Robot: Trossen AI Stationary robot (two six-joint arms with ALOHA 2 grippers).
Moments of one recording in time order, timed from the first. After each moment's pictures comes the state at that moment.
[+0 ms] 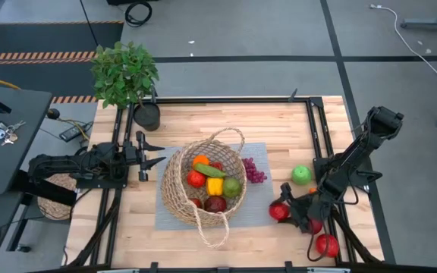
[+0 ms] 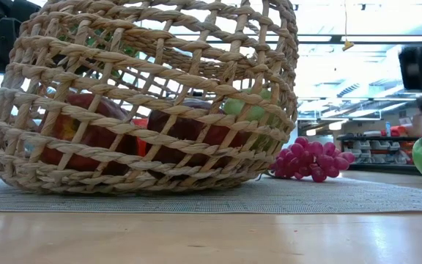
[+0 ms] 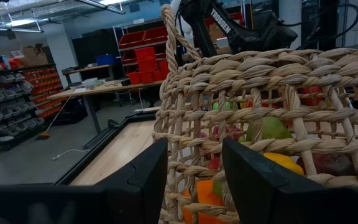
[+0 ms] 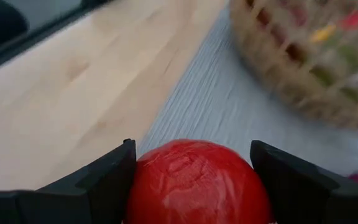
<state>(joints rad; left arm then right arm) 0.04 0.04 0.01 0.11 -0.12 0.17 0.88 1.24 0.34 0.20 0.51 0.09</state>
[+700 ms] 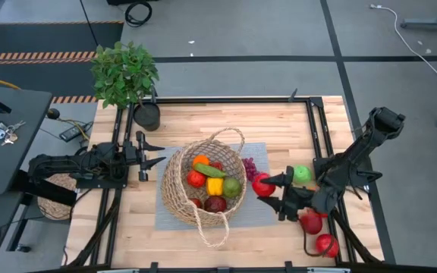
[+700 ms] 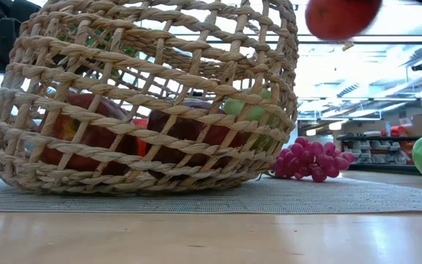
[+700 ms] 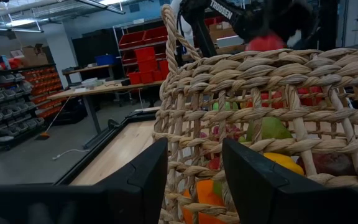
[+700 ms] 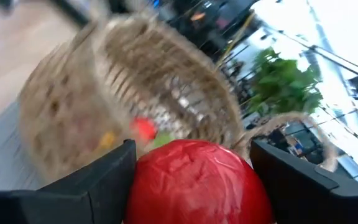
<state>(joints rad) 0.04 0.04 0.01 0.11 -0.12 0.17 0.80 1.24 0.57 0.43 1.02 -0.63</state>
